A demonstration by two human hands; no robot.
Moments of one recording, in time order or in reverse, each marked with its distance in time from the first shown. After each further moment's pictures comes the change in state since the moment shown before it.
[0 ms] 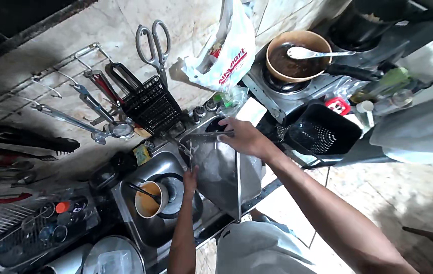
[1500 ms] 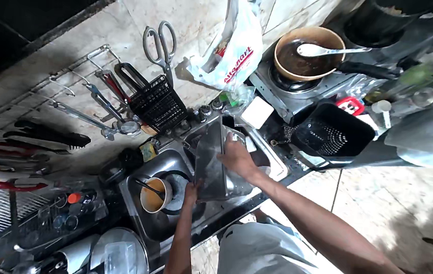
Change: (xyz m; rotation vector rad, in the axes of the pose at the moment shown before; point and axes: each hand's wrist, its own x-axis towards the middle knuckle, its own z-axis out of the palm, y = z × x) left_hand -0.073 0.015 -0.029 -0.198 -0.145 -0.331; right_hand -0.004 0.006 0.069 -0.163 -0.079 0.293
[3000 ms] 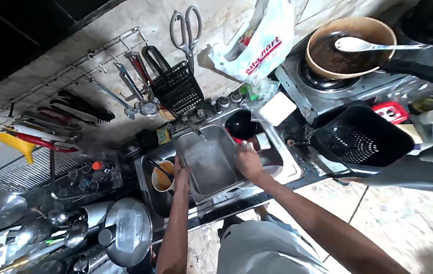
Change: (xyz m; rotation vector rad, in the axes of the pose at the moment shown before) left_hand -0.061 0.071 -0.039 -0.279 0.344 0.382; right_hand 0.019 0.085 0.084 -0.234 0.092 -0.366
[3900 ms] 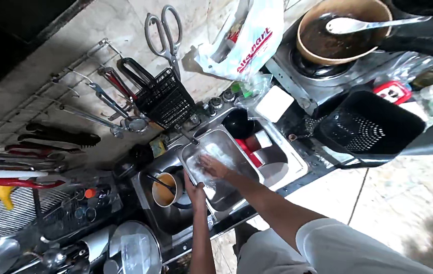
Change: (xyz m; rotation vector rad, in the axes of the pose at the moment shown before) left_hand -0.010 -0.046 0.037 -0.046 0.013 0.117; right_hand 0.098 -0.012 0.183 0.308 -0.152 -0.368
